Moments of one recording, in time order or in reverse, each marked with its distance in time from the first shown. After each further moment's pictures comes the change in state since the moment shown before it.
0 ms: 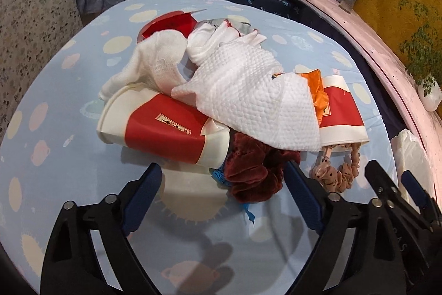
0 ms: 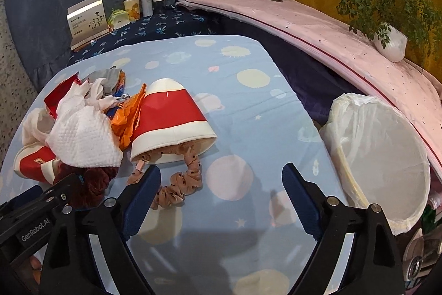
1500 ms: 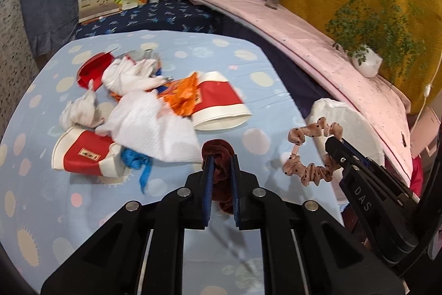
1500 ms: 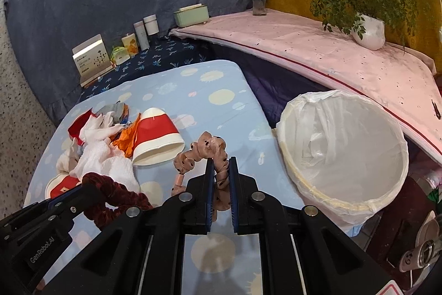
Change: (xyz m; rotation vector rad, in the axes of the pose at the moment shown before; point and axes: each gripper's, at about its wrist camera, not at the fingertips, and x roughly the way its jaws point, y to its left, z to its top) left arm -0.088 -0.092 -0.038 0.226 -0.089 -0.235; right arm -0.078 -0.081 -0.016 0.134 -0.111 0.078
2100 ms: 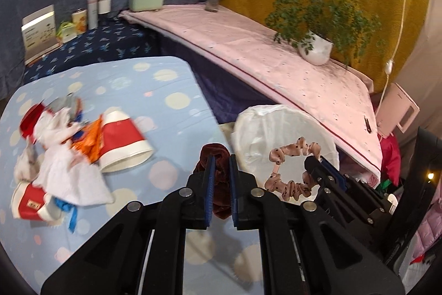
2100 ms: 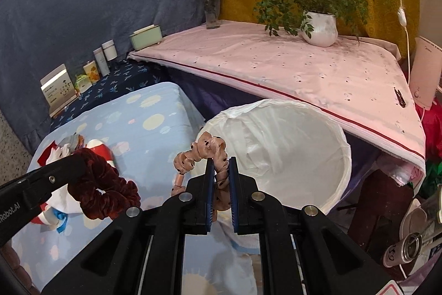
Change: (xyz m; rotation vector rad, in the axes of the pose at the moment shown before) left arm 0.013 -0.115 0.033 0.186 -0.024 -0.178; right arm -0.017 -0.103 0.012 0.121 -0.063 -0.140
